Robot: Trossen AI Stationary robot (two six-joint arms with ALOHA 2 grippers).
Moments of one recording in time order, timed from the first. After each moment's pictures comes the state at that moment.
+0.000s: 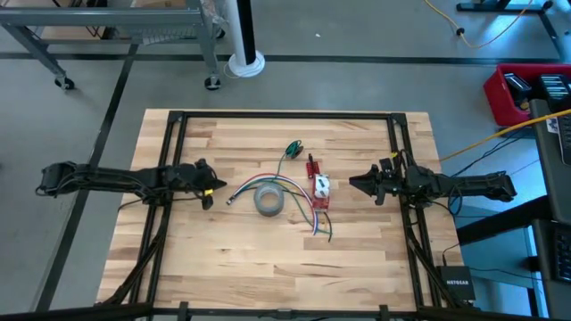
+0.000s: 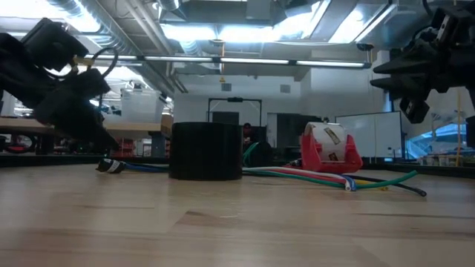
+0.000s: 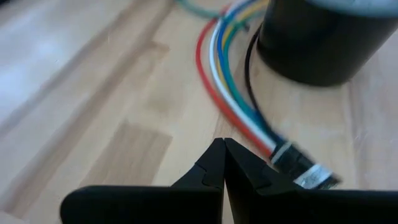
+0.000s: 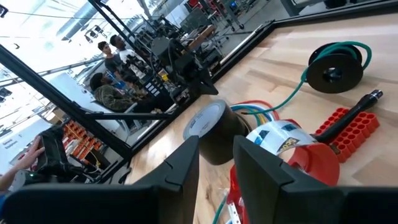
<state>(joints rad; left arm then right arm) 0.14 0.62 0.01 0.03 -0.13 -0.12 0.05 0.12 0.01 0.05 0.15 0.73</state>
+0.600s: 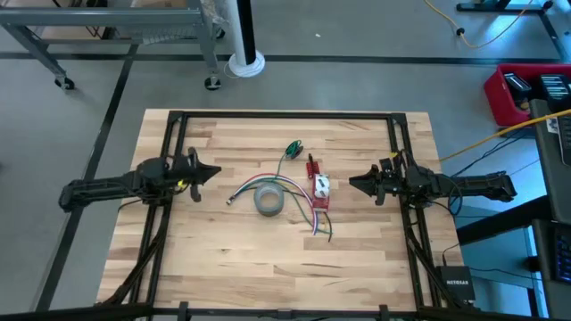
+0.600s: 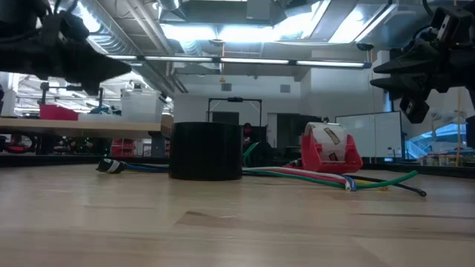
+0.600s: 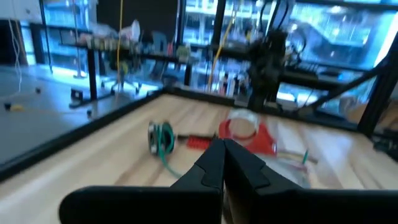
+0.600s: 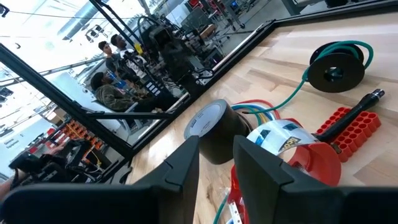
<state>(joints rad) 0.14 0.04 0.01 0.03 -0.13 -0.12 0.05 0.12 0.01 0.05 0.15 0.73</state>
